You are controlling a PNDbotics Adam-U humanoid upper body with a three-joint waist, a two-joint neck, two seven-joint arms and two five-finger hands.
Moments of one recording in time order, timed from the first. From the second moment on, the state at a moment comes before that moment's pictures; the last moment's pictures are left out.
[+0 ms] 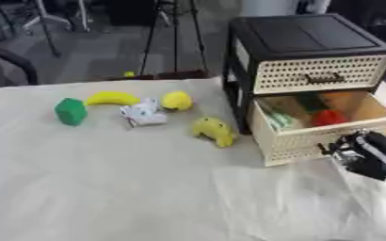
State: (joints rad) left arm -0.15 0.51 0.17 -1.88 -0.07 0.02 -0.02; right arm -0.24 -0.49 -0.10 -1.24 0.76 -0.45 0.21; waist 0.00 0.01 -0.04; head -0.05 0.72
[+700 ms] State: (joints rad) left arm -0.15 0.51 0.16 -1.86 -0.08 0.02 -0.04; right arm -0.14 -0.48 -0.13 -1.37 0.71 -0.43 0.15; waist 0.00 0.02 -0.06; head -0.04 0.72
